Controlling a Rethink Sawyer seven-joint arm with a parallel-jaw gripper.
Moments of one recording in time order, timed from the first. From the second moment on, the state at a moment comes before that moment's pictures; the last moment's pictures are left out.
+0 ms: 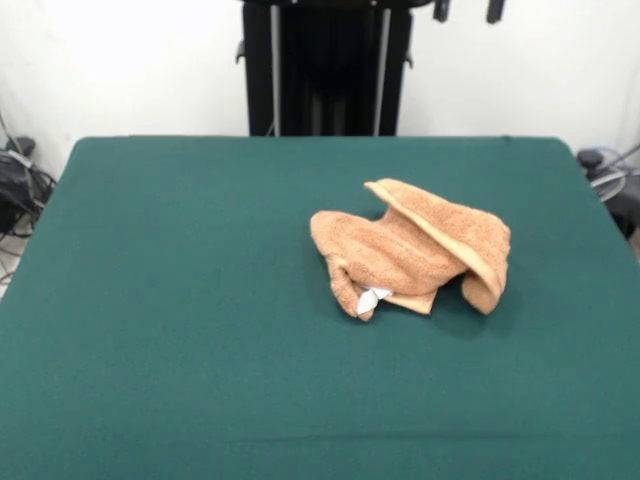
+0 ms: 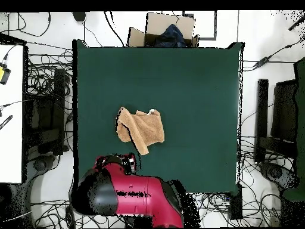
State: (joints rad) arm -0.06 -1.18 0.00 2.15 -0.05 0.47 1.57
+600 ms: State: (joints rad) arm -0.04 -1.07 -0.02 1.98 -0.10 0.47 1.57
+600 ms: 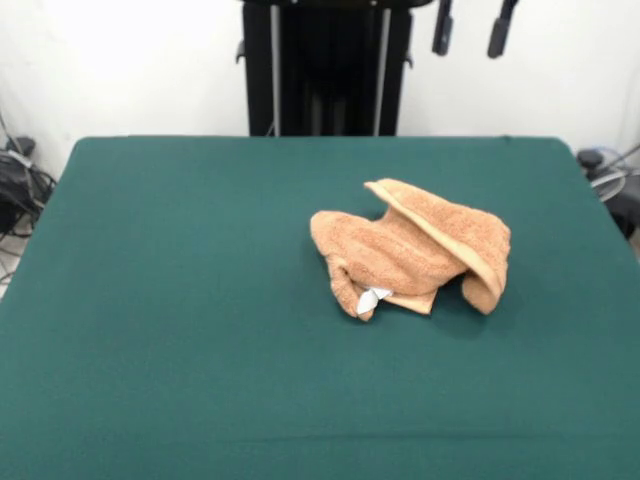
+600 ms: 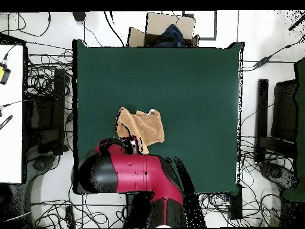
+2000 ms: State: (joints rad) arm -0.28 -0.88 0.11 1.81 -0.13 0.47 1.57
